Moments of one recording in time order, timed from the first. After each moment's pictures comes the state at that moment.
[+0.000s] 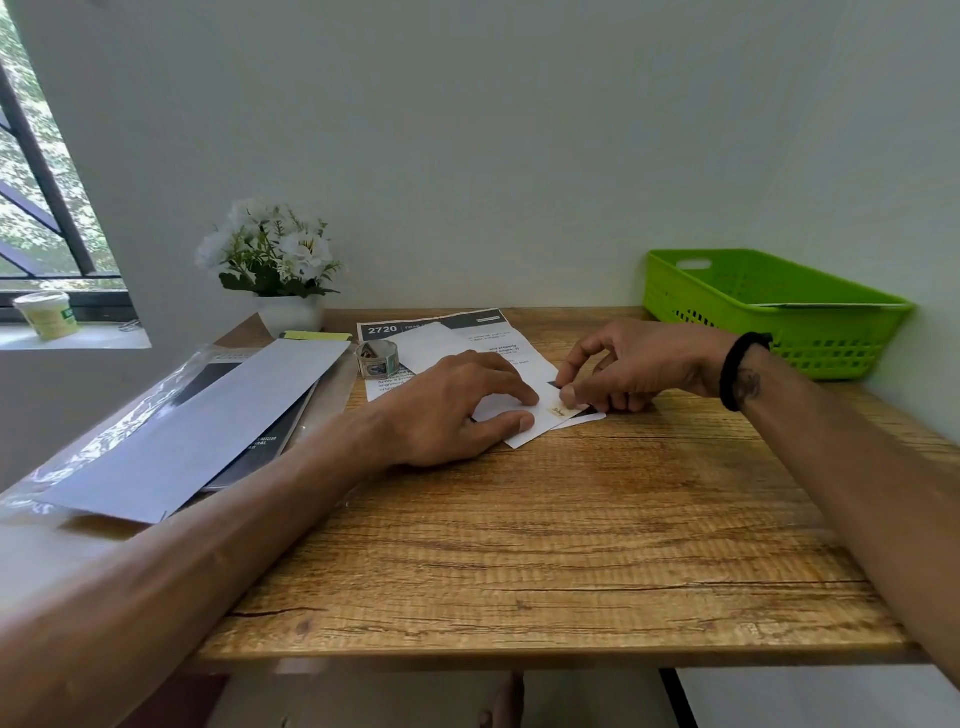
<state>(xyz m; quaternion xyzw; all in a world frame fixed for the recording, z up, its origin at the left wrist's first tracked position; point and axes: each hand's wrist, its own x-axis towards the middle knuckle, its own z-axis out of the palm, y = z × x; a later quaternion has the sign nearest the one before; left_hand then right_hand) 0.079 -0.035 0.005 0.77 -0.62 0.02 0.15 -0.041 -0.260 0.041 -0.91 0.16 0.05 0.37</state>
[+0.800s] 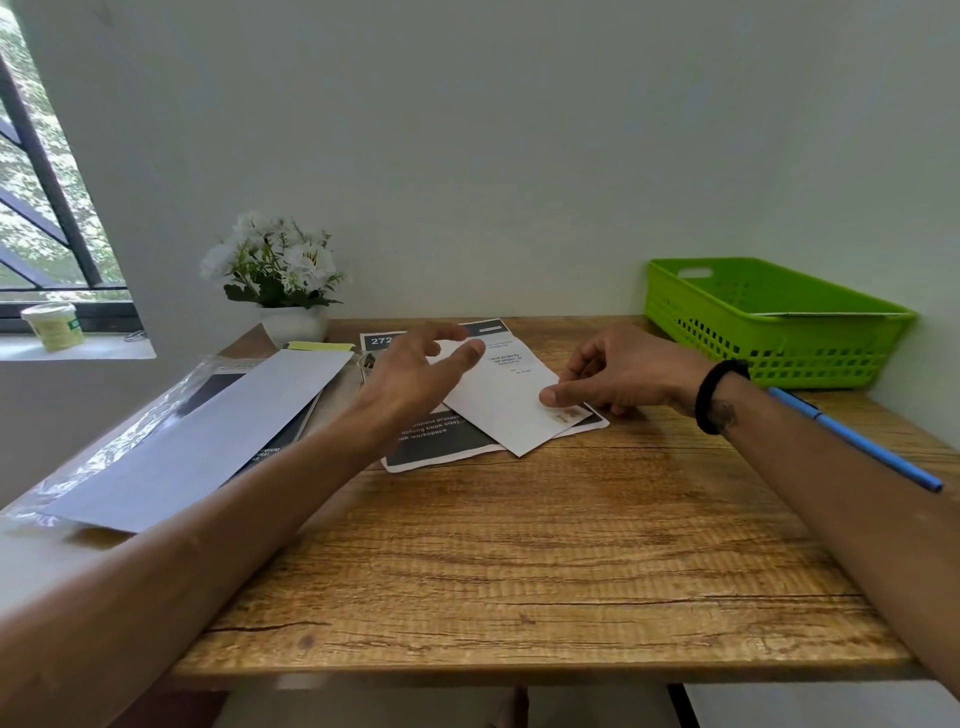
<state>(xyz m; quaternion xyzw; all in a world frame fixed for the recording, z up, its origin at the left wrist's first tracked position) 0.093 -0.035 0.008 0.81 -0.30 -0.06 0.50 -0.034 -0.248 0.030 -0.92 0.19 -0.05 0.35</state>
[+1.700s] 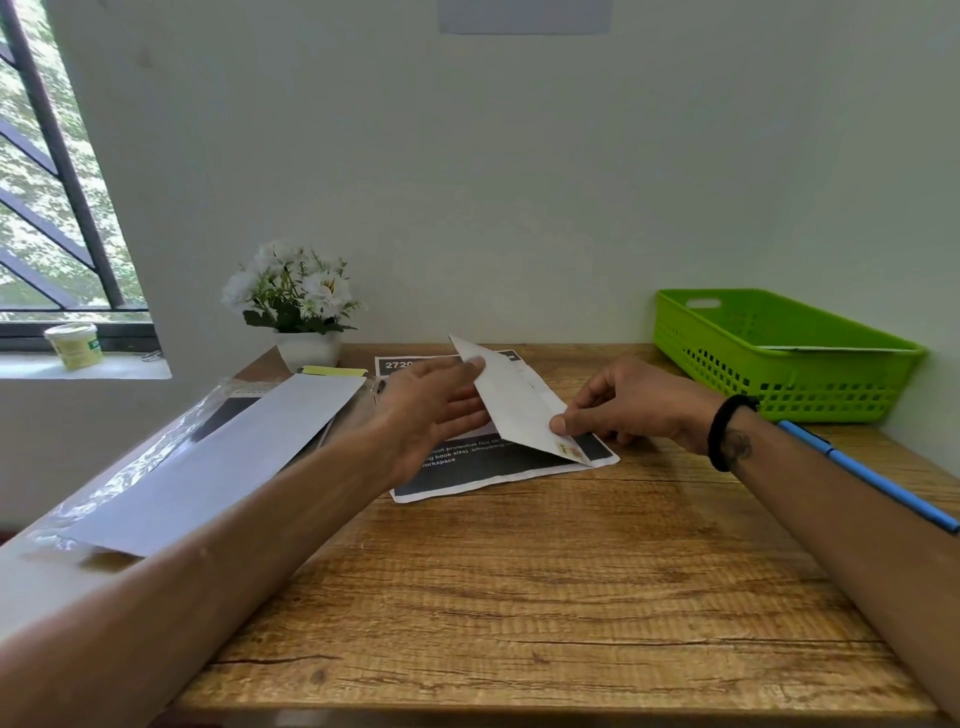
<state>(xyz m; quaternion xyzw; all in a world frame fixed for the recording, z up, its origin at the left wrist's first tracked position) 0.081 -0.033 0.017 0.57 -0.15 -0.26 0.76 -0.032 -0.247 0.028 -0.89 0.19 -0.05 0.40</state>
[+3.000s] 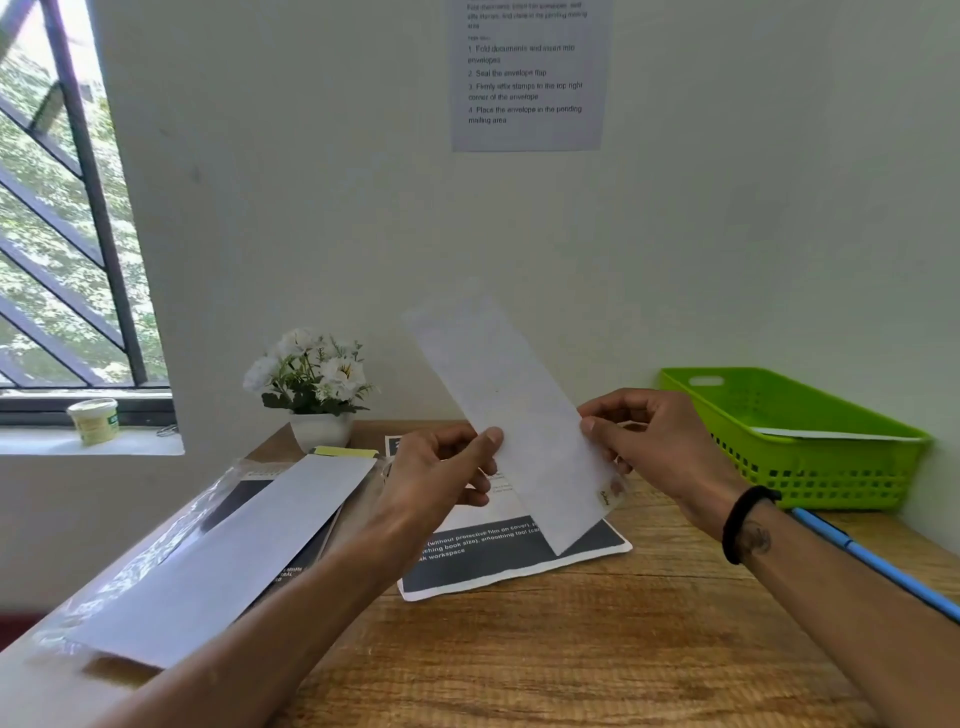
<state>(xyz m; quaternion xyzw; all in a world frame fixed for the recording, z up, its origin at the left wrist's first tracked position) 0.082 -0.029 0.022 0.64 -0.32 -0.10 0.69 -0.037 -0.238 0.045 -0.78 0.12 -0.36 0.50</state>
